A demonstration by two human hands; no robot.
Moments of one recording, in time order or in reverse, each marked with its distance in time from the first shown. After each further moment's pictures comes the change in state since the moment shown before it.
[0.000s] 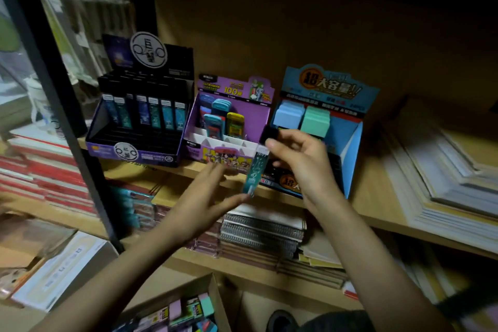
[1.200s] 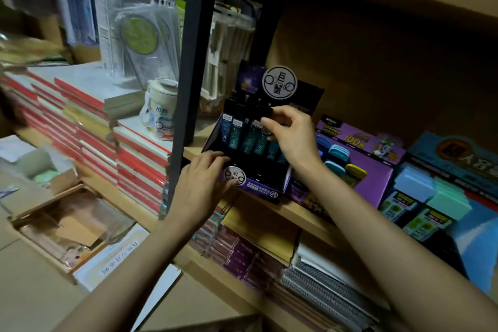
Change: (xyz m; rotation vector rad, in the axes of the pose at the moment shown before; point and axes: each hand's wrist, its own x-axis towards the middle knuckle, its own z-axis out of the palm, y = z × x) left_hand -0.014 -0.140 -0.112 0.476 0.281 -0.267; right_hand 0.115 -0.005 0.211 -0.285 -0.188 -0.291
